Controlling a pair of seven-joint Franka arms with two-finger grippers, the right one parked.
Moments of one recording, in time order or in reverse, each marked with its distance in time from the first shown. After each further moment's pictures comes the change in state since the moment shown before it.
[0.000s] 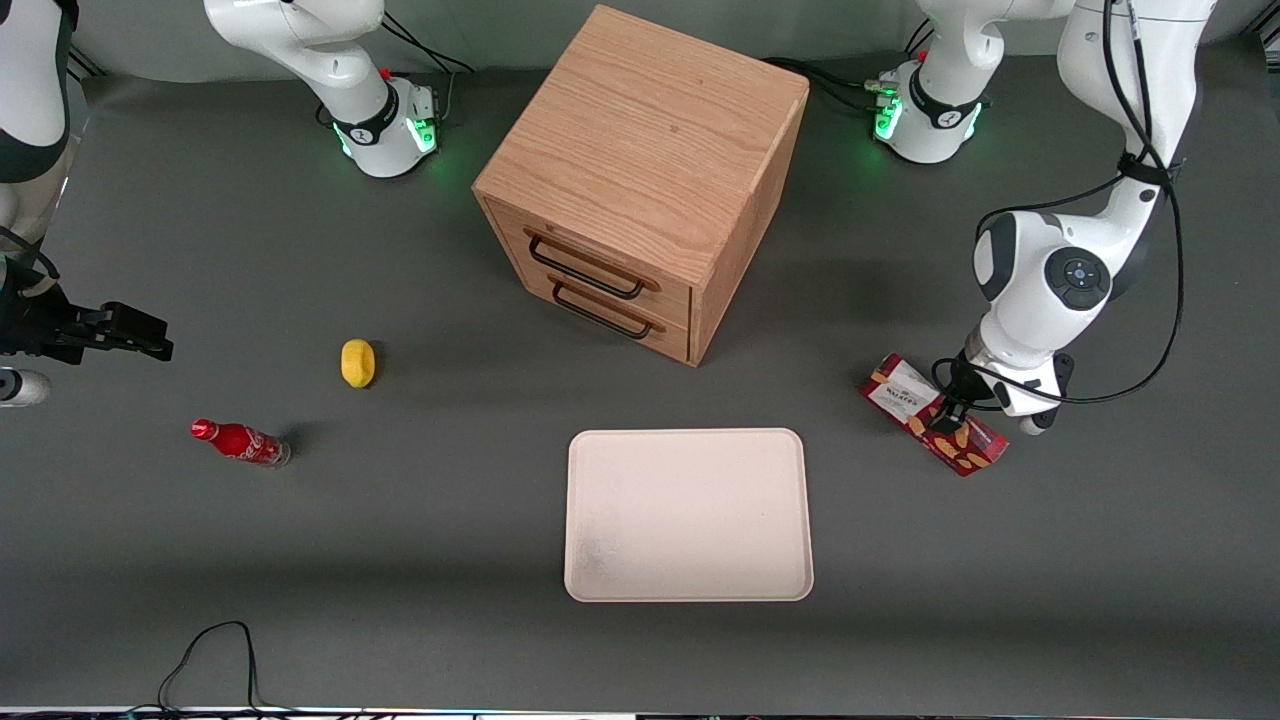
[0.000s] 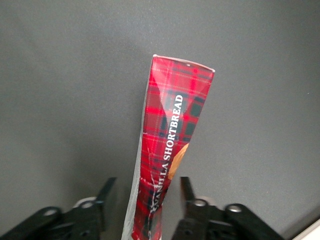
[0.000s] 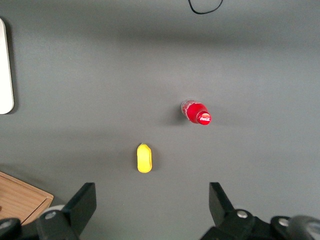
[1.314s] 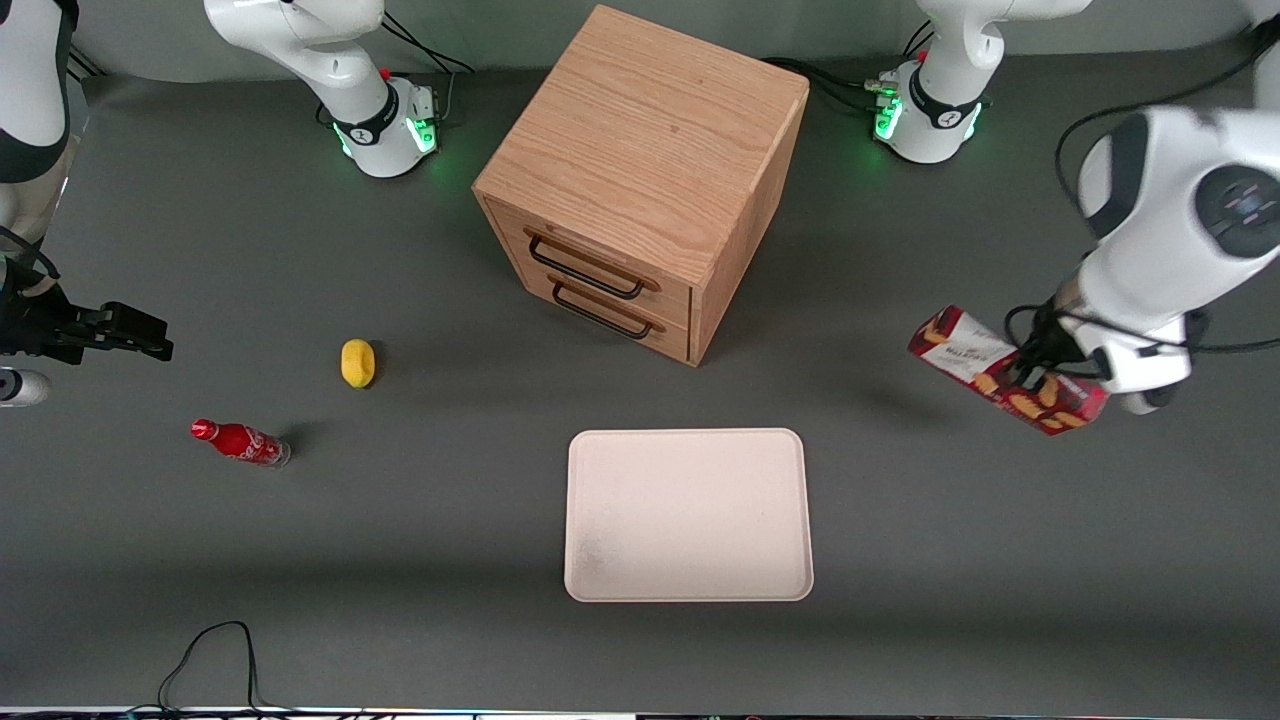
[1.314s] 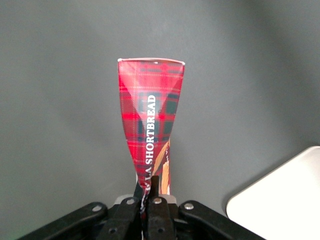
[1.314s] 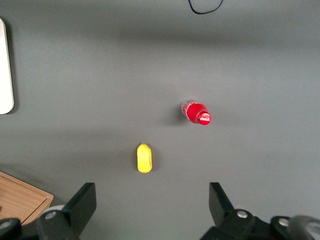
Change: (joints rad) arm 0.001 -0.233 0.000 0.429 0.067 -0.826 0.000
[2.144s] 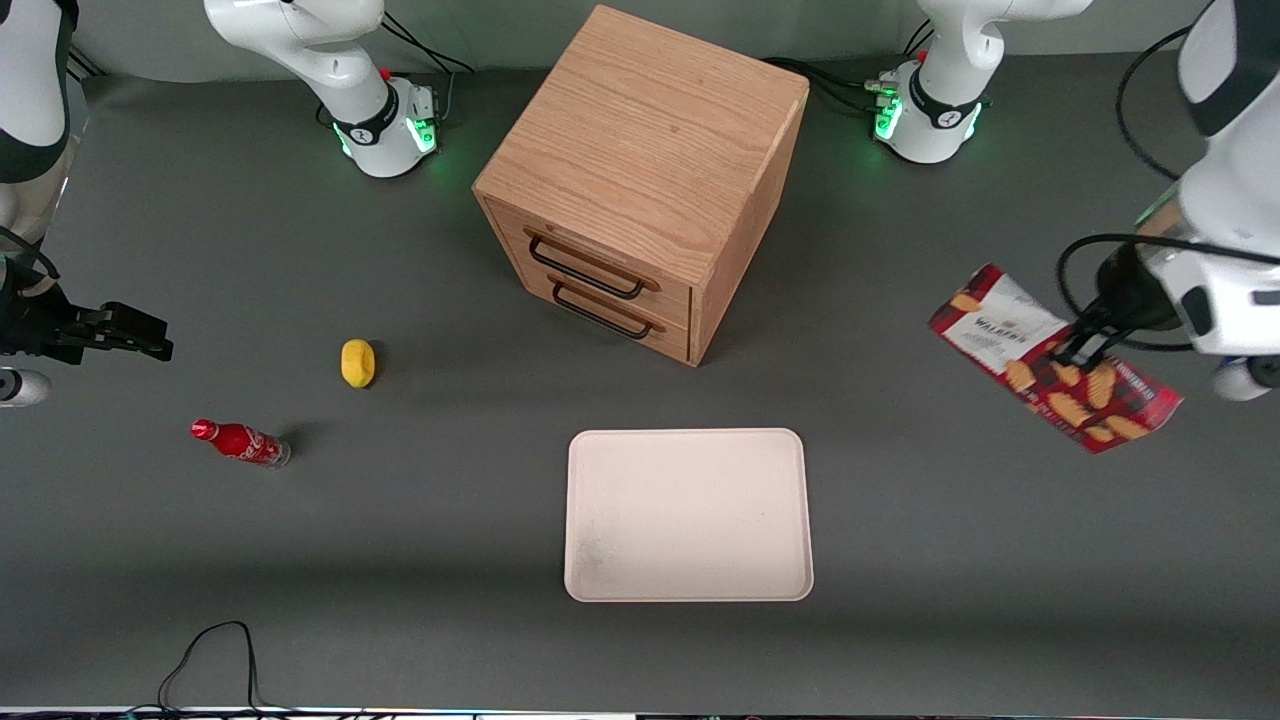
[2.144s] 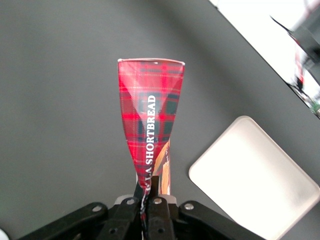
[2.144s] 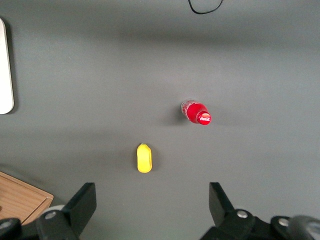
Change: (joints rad) arm -0.027 0.144 -0.081 0.464 -0.004 -0.226 0.150
